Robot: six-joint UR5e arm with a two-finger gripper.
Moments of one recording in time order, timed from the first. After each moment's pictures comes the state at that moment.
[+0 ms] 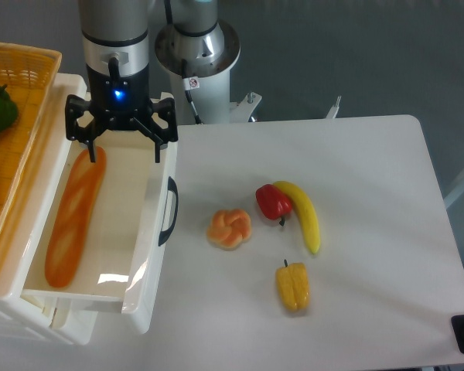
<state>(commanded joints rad) 2.21 -1.65 -1.48 -1.34 1.50 0.10</state>
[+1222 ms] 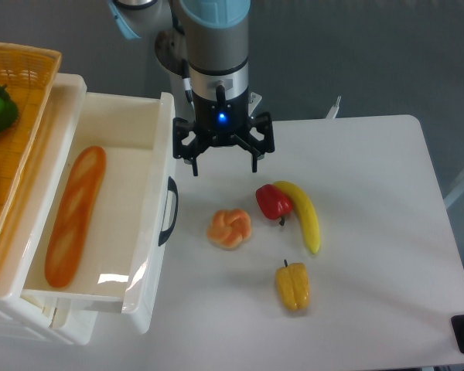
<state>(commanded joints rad) 2.42 -1.67 -1.53 -1.30 1.52 0.35</state>
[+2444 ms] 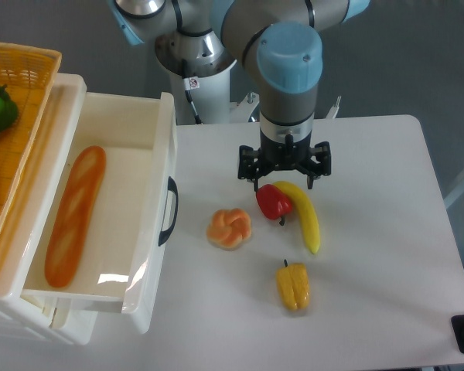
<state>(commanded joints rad) 2.56 -1.81 -1.52 -1.30 1.59 0.54</state>
